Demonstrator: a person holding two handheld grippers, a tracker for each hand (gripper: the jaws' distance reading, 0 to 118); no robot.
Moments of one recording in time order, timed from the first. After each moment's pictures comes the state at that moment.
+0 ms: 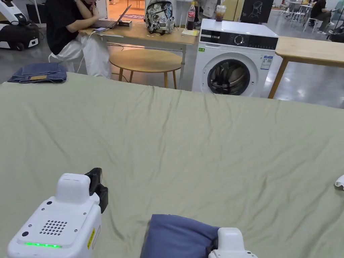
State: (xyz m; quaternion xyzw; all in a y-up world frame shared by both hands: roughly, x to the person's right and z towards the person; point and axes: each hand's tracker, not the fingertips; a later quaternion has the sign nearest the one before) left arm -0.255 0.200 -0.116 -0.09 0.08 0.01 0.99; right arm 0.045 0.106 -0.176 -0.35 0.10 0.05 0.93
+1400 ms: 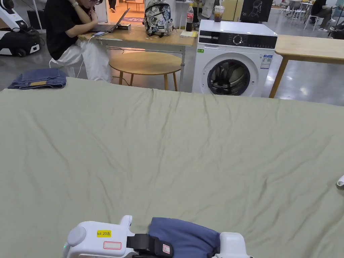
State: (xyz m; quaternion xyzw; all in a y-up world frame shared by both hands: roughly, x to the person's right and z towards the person) left arm -0.251 0.061 -0.201 -0.48 -0.32 0.45 0.69; right arm 0.057 0.107 -0.177 -0.39 0.10 0.02 0.91
